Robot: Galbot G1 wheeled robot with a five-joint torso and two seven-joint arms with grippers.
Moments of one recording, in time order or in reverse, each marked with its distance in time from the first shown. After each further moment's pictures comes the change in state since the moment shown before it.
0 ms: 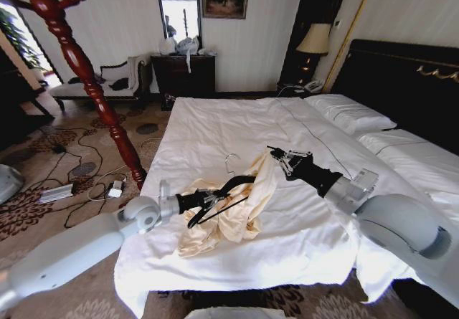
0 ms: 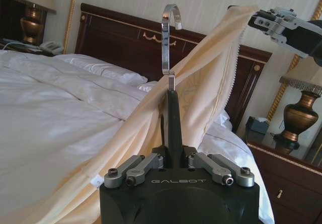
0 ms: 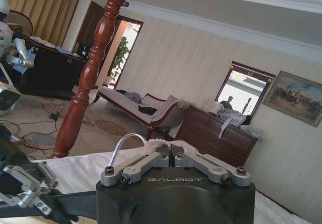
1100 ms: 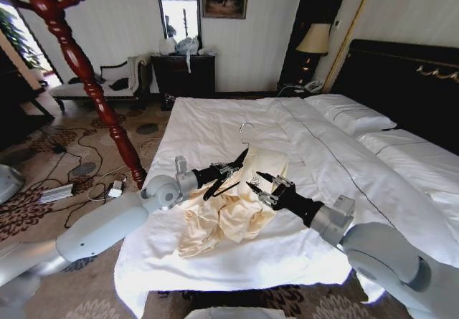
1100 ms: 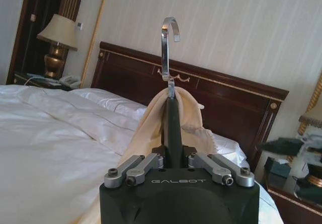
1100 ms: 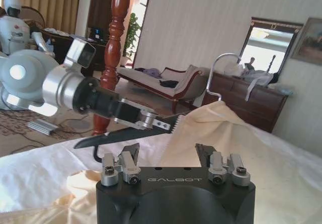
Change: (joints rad) left arm -0.074 -0.133 -0.056 0.061 -0.064 -0.009 -0.107; right arm -0.154 0.122 -0.069 0.073 -0.076 -0.077 -0.005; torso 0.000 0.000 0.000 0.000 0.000
